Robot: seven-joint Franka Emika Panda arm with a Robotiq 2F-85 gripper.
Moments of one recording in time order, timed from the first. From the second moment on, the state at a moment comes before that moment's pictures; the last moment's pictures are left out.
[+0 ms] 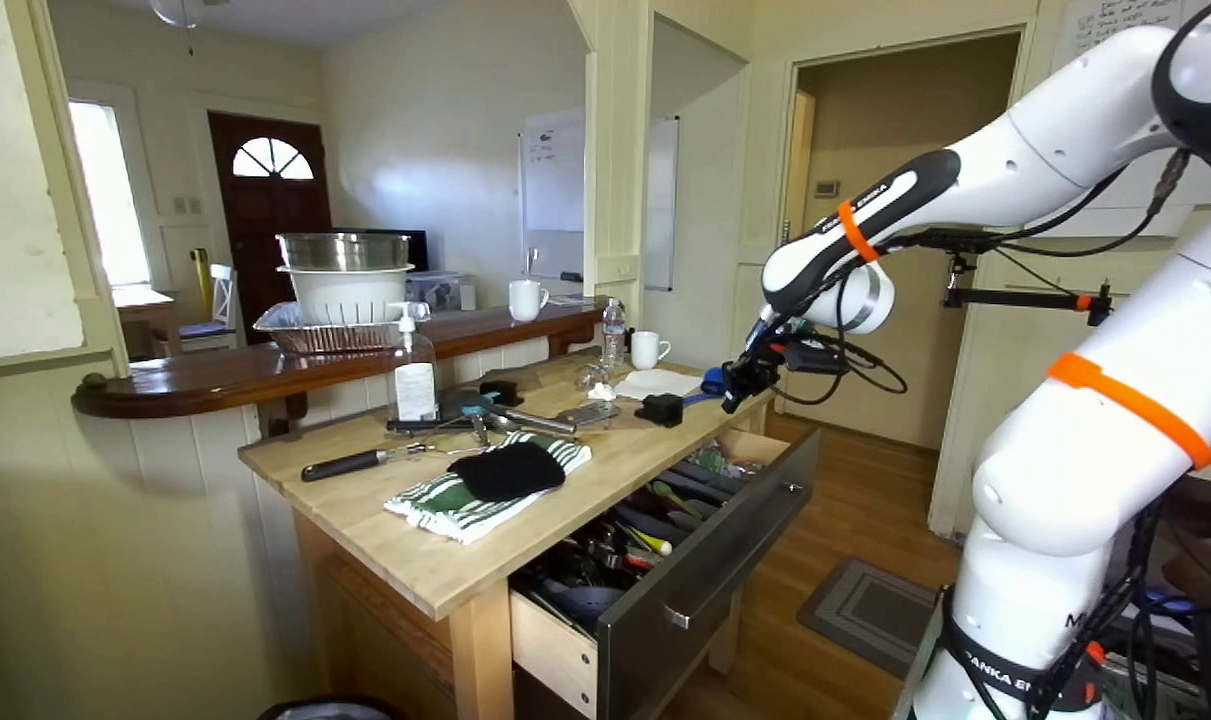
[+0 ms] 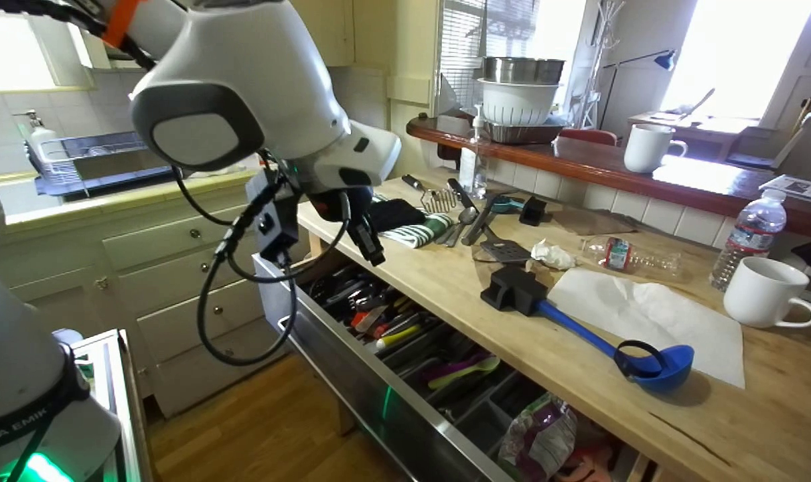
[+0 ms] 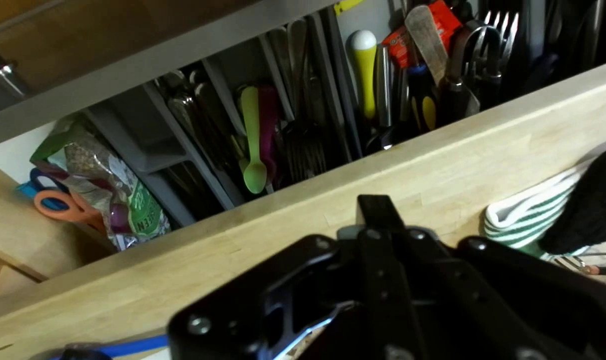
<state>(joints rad) -0.04 -0.47 -0.39 -2.76 0.21 2.71 -0.32</state>
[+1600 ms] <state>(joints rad) 0.22 -0.12 -0.54 -2.75 0.48 2.91 -0.62</state>
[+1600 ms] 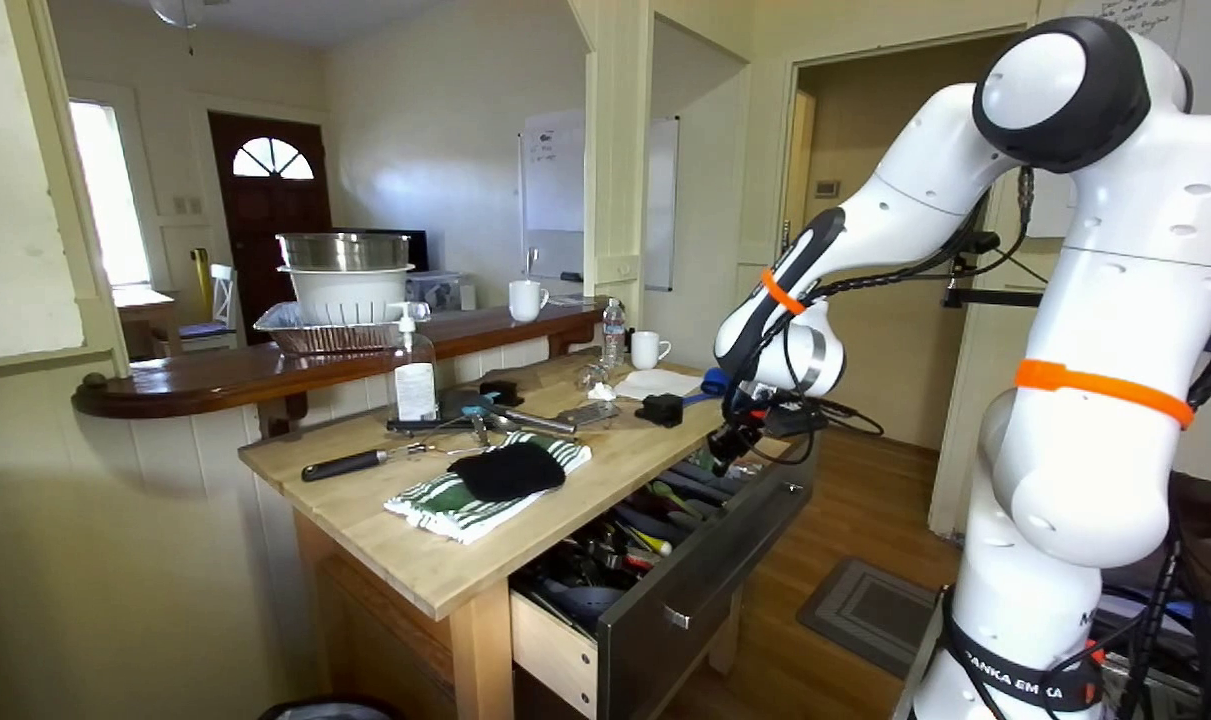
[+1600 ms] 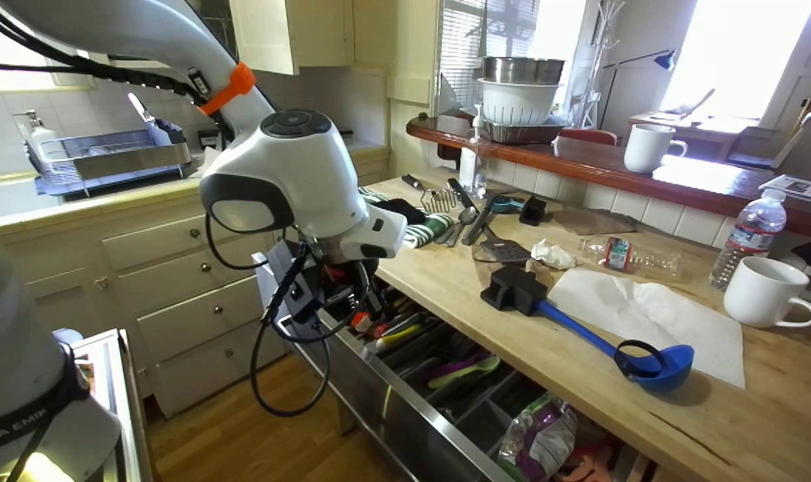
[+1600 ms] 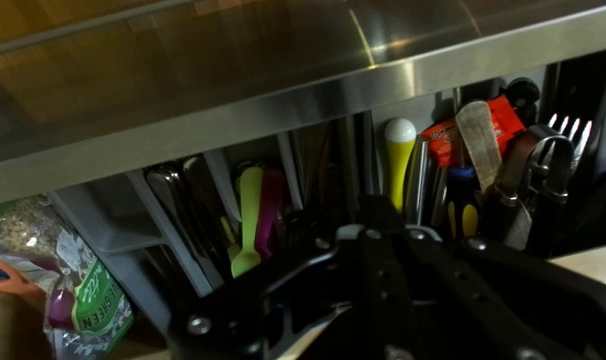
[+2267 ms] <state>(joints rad) 0.33 -0.07 -0.55 -2.72 0.81 3.00 -0.94</state>
